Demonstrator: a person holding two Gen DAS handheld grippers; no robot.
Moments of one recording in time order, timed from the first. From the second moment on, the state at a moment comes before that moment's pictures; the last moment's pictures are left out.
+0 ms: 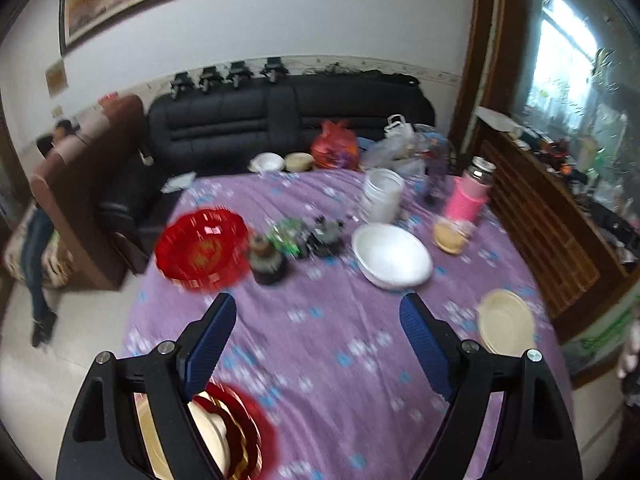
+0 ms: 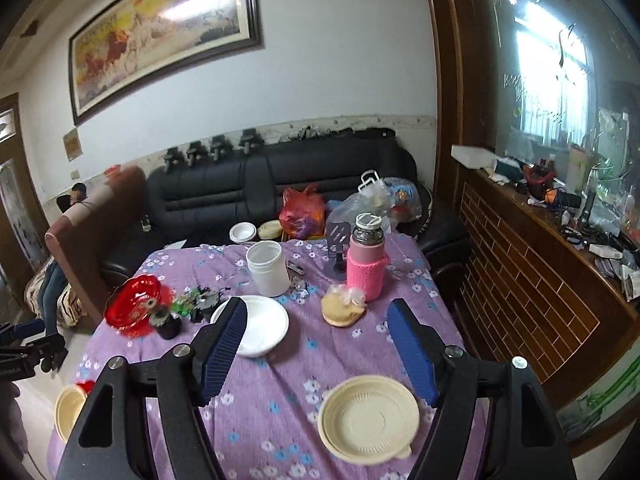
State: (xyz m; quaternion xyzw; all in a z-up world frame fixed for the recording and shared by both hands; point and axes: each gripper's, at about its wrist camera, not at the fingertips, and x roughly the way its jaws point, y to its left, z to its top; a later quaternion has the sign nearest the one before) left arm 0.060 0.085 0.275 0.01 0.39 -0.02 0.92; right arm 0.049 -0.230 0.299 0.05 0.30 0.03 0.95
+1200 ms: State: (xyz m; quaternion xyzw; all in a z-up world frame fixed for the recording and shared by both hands) left arm 0.257 0.044 0.052 -0.19 0.54 -0.10 0.81; right arm 0.232 -0.154 0.044 0.19 0.54 0.12 0.81
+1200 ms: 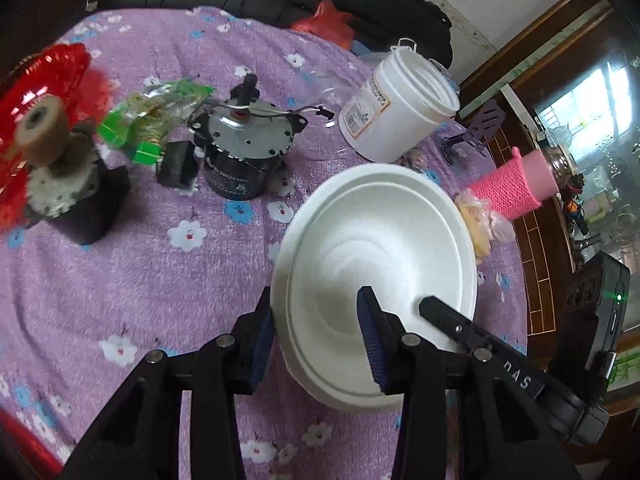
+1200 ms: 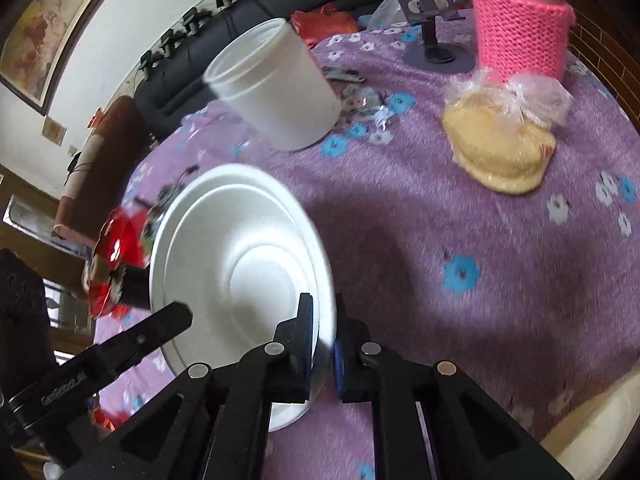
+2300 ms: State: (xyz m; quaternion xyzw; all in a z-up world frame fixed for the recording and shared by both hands) left arm -0.074 0.220 0.161 -0.16 0.40 0.06 0.90; right arm 0.008 0.044 0.135 0.10 0.47 0.32 0.81
